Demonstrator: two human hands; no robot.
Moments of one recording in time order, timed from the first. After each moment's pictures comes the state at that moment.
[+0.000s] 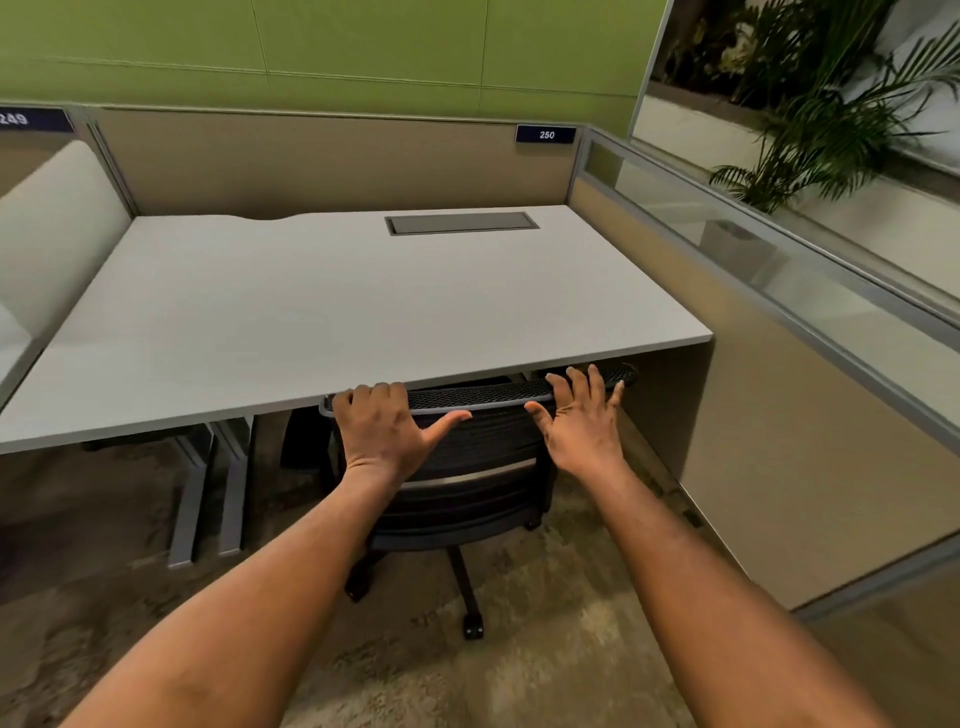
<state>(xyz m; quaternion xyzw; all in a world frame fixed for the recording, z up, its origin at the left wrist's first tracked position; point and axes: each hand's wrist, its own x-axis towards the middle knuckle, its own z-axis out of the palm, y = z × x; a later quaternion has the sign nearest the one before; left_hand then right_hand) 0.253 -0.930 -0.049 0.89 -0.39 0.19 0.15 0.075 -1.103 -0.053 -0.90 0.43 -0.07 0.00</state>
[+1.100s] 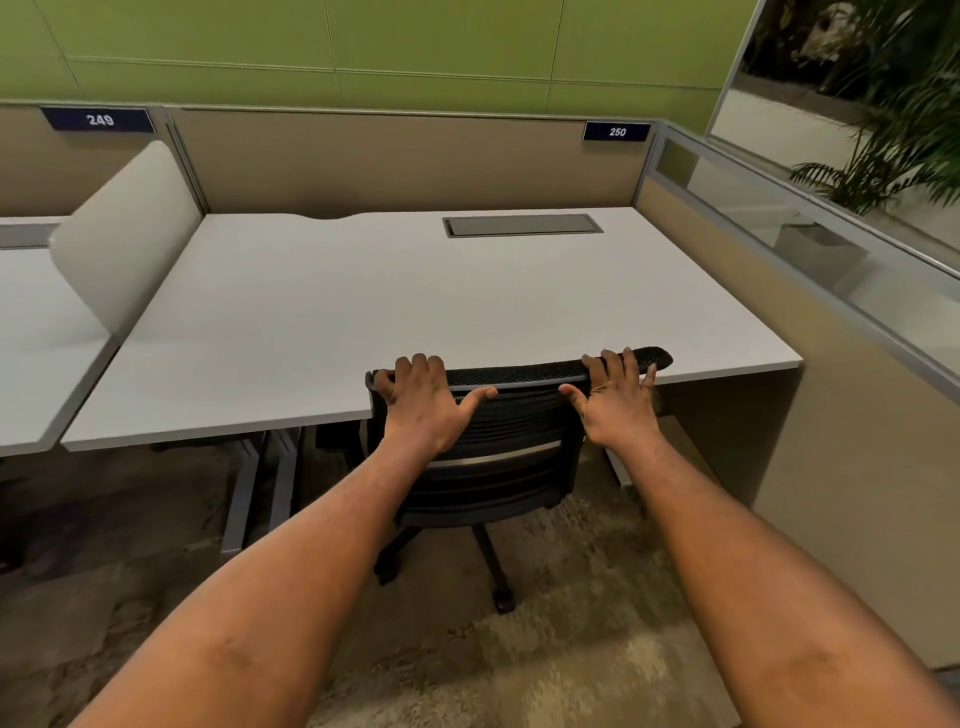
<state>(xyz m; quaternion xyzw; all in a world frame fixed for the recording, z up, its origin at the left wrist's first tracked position) 0.342 -0.962 -0.046 0.91 -0.38 0.08 0.13 0.169 -1.156 -0.049 -0.91 0.41 -0.02 0.00</state>
